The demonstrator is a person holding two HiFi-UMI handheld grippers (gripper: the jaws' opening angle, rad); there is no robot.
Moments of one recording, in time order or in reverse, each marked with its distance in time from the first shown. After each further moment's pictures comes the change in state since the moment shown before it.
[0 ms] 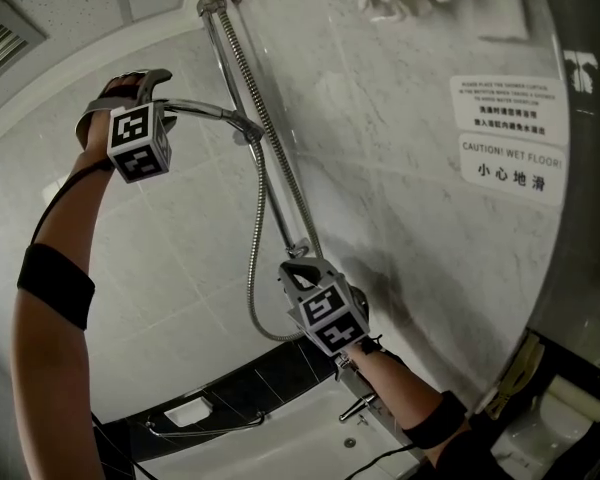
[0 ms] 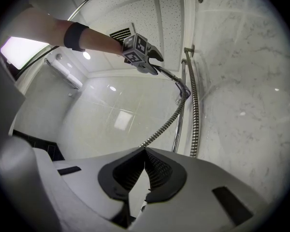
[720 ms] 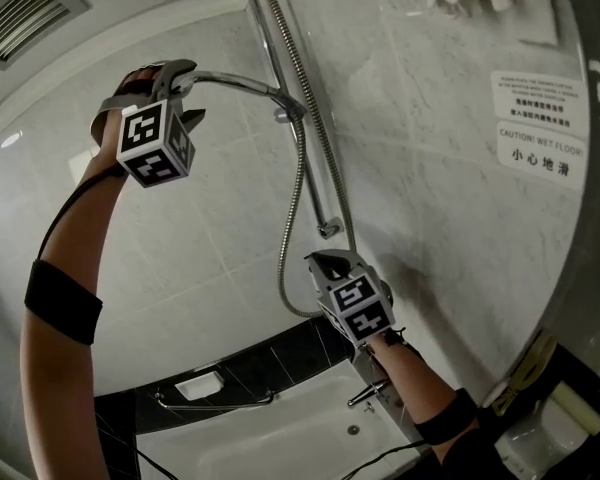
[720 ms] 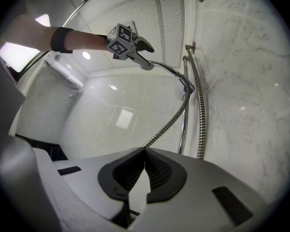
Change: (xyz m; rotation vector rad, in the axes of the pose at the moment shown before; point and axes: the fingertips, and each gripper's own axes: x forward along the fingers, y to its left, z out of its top) left arm -0.080 -0.021 -0.003 -0.096 -0.082 0.015; right arm -0.007 0.026 -0.021 0.031 0.031 0.007
